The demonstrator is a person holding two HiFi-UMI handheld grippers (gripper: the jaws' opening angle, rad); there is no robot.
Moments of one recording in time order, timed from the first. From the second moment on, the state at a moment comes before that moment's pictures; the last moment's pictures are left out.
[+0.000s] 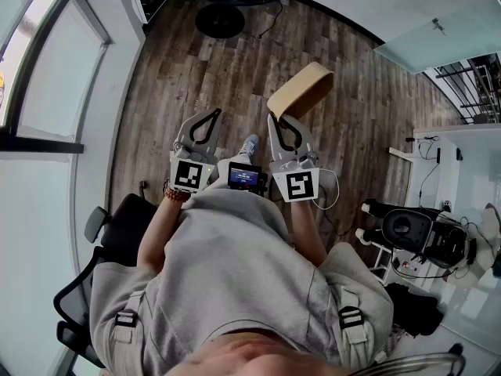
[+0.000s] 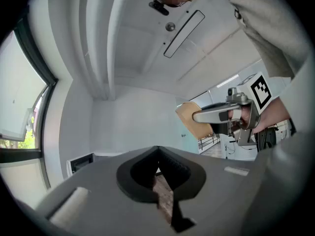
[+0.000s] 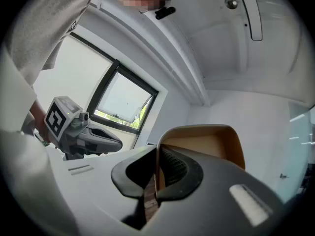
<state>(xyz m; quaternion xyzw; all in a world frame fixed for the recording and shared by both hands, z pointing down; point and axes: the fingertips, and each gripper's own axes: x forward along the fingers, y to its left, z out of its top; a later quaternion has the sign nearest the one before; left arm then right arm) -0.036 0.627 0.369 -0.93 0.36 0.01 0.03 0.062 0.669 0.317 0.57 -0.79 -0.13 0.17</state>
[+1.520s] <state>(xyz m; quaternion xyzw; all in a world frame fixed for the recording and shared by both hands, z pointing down) -0.034 0.562 0.391 -0.93 0.37 -0.02 -0.02 0.083 0.576 0.324 0.58 -0.80 -0.09 0.16</state>
